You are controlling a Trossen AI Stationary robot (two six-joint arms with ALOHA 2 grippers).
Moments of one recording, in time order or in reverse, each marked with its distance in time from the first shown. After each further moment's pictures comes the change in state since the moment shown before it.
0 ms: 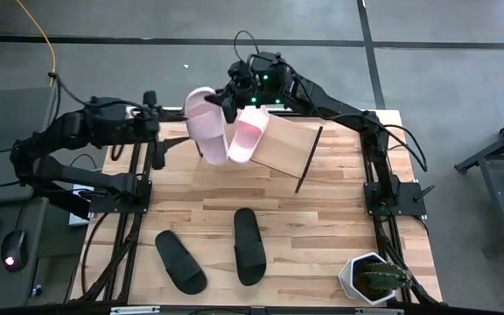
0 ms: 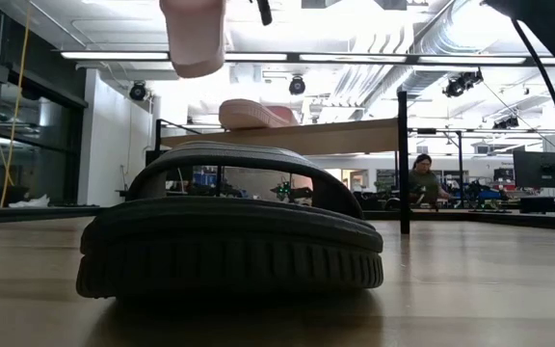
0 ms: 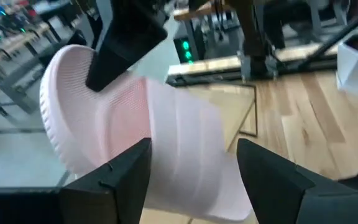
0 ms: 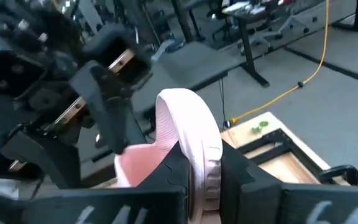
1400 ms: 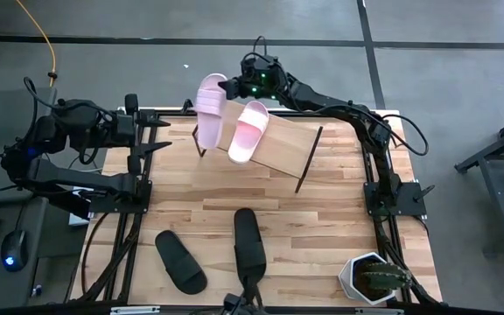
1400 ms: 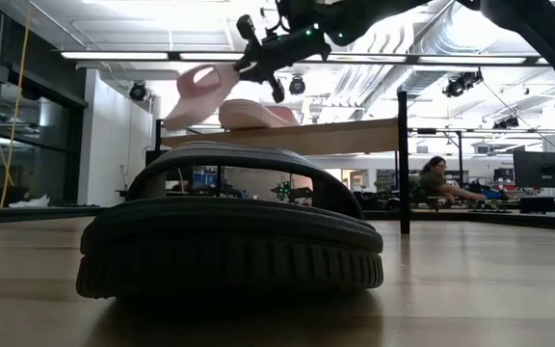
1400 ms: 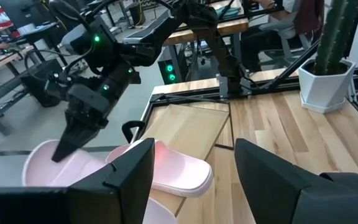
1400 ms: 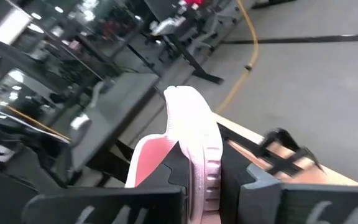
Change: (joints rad) left arm -0.001 -0.123 -0.001 -0.040 0.069 -0.015; right arm -0.174 0.021 -0.406 0.393 0.056 0.331
